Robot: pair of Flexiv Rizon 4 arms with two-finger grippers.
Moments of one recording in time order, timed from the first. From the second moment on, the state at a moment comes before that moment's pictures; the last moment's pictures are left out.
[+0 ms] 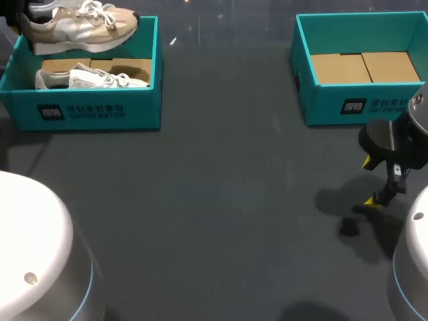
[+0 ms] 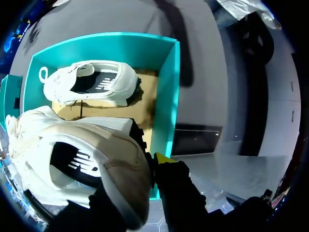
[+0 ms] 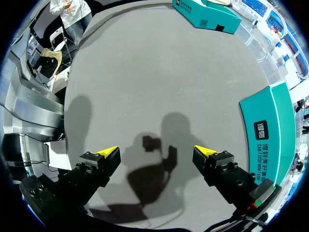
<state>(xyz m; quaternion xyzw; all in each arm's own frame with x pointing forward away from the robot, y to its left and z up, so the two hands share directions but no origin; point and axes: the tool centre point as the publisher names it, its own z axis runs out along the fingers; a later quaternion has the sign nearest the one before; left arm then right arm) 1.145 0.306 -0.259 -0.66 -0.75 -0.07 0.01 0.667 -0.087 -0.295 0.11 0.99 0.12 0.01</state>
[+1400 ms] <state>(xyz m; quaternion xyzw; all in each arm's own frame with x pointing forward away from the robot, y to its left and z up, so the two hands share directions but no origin) 1.182 0.292 -0.332 -0.65 -0.75 -0.08 0.06 0.667 -0.087 -0.295 0.11 0.99 0.12 0.01</state>
